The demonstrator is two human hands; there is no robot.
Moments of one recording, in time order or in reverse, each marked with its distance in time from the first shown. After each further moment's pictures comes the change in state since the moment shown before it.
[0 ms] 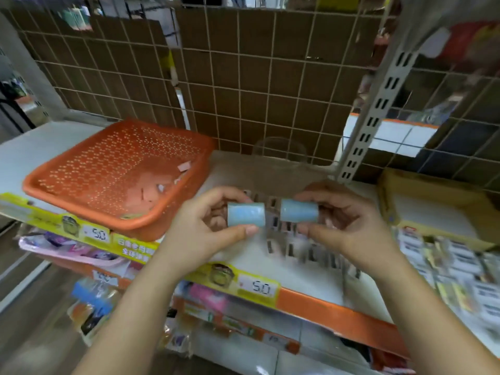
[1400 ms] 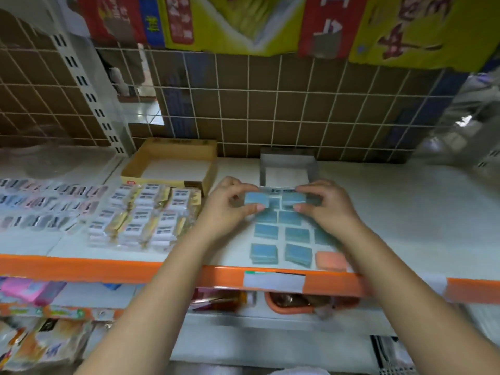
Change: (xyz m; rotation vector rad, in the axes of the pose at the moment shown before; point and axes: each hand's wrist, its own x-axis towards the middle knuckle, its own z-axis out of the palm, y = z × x) left_hand 0.031 0.018 0.501 0.406 -0.214 -0.012; right_hand -0.253 0.033 -0.423 -0.673 0.266 0.471
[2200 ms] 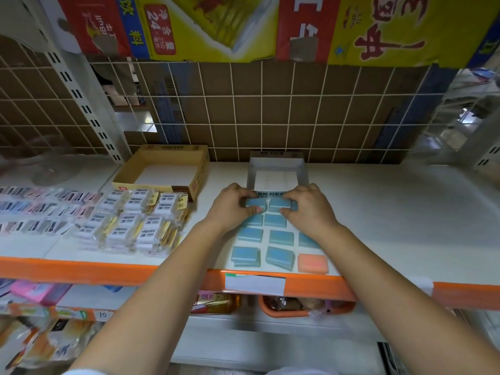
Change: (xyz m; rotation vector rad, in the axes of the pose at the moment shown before) left_hand 0.036 -0.004 0.042 0.319 -0.098 -0.093; right_hand 0.019 0.031 0.013 -0.387 -0.055 -0.072
